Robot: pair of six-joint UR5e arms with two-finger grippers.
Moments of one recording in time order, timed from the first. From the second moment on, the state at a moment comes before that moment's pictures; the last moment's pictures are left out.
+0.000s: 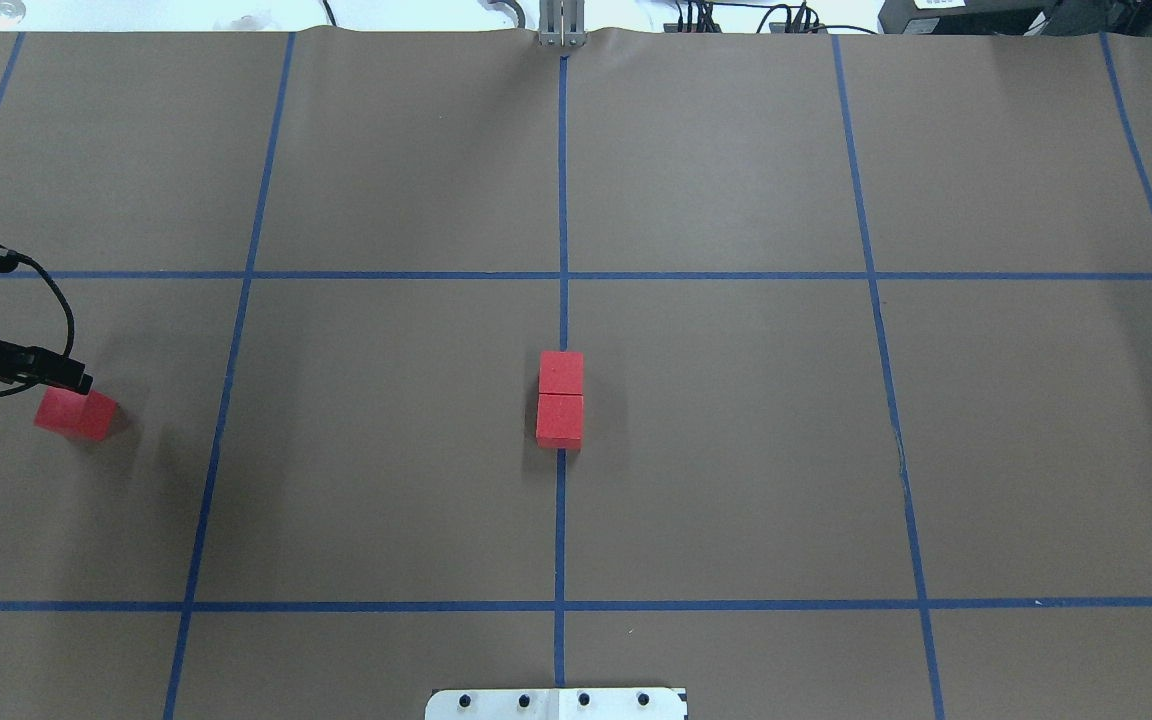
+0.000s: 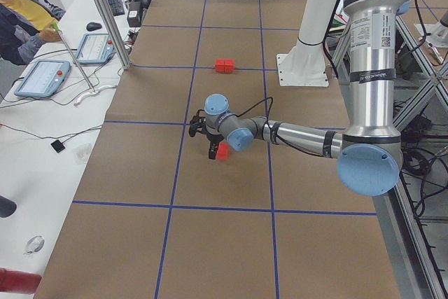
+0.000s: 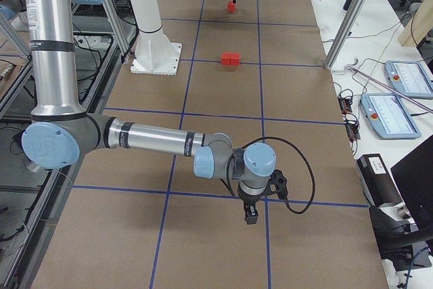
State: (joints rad) left arm -0.92 -1.50 -1.72 -2.15 -2.17 -0.72; right arm 1.58 -1.55 1.45 -1.50 2.27 -0.19
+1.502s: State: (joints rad) left arm -0.85 -1.48 -1.73 -2.15 -2.12 -0.71; right arm 1.58 -1.55 1.45 -1.50 2.27 -0.19
